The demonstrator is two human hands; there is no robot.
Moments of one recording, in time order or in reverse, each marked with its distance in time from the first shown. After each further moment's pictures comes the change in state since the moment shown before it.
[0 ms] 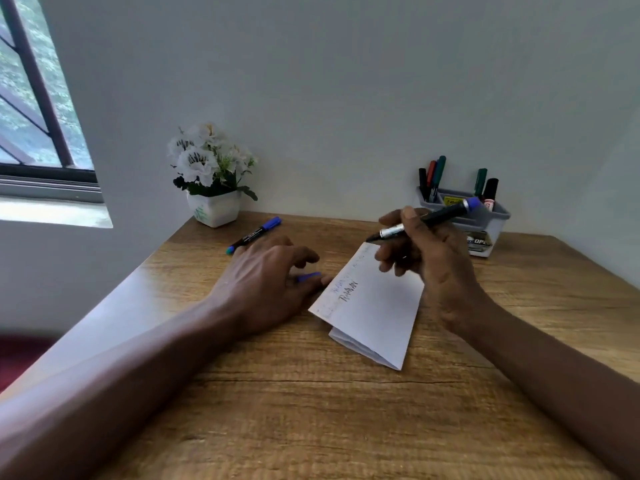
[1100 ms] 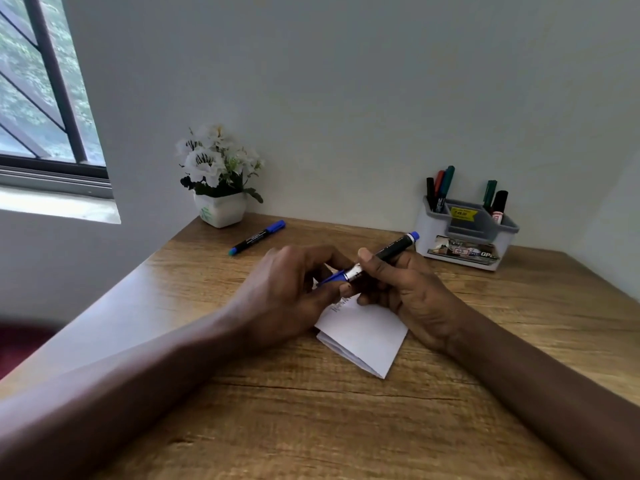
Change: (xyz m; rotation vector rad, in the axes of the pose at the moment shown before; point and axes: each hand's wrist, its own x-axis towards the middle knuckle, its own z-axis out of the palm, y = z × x) left_hand -0.006 0.025 0.005 -0.404 0.109 0.192; right_hand -0.003 0.002 0.018 0.208 -0.253 0.358
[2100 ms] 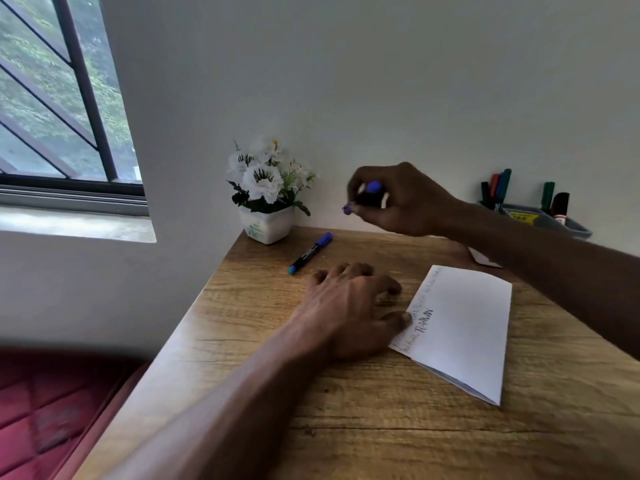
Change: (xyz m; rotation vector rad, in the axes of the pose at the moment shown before) left_hand 0.011 -0.036 -0.017 0.296 -0.382 -0.205; right_hand 0.138 -0.059 0.049 -1.320 -0.120 -0.648
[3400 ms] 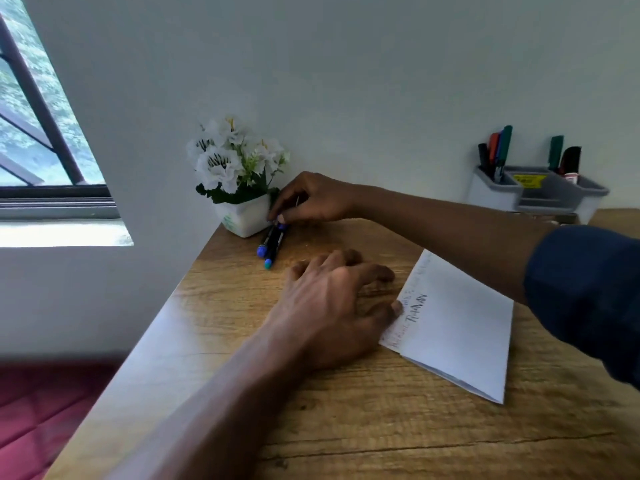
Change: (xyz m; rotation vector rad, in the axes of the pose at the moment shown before) left_hand 0.002 0.002 0.003 -0.019 0.019 -0.014; right_hand 0.073 0.034 0.096 0.373 -0.377 0.096
